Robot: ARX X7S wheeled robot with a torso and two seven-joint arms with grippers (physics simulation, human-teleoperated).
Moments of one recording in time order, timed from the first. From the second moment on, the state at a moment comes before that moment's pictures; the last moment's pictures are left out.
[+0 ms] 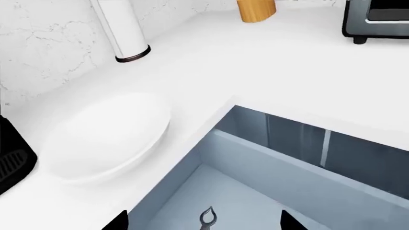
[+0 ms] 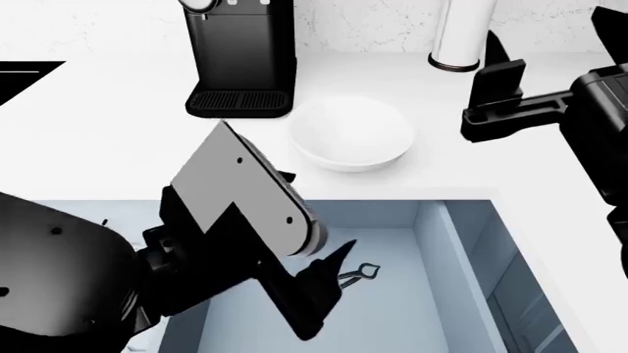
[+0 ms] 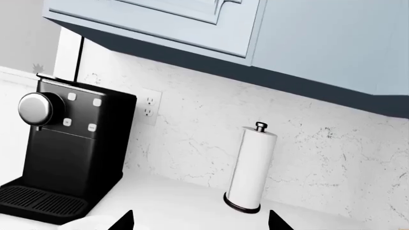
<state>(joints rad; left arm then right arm) -1.14 -0.51 0.35 0.58 -1.92 -1.40 -0.78 1.14 0.67 0.02 -0.68 1.49 1.36 0.92</state>
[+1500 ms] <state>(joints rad) -1.01 -0.32 0.77 0.26 -1.61 -1.36 -0.57 1.02 0.72 0.00 -0.71 1.41 1.25 0.85</state>
